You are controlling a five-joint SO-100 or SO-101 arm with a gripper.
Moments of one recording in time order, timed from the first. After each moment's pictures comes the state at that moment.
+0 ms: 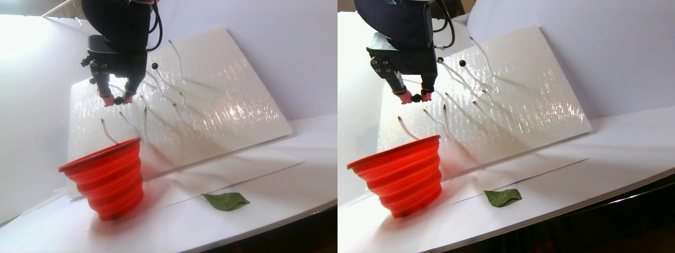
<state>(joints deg) -13.9 95.2 135.5 -20.7 -102.9</state>
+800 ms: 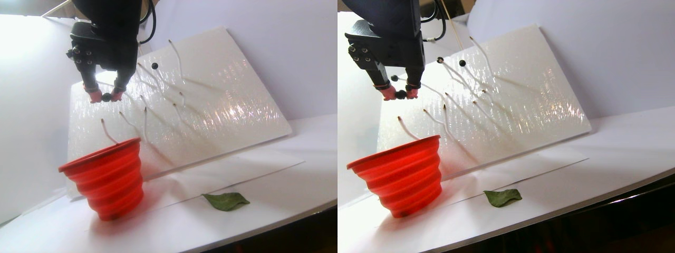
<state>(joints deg) -16.9 100.6 140.5 -17.2 -99.8</state>
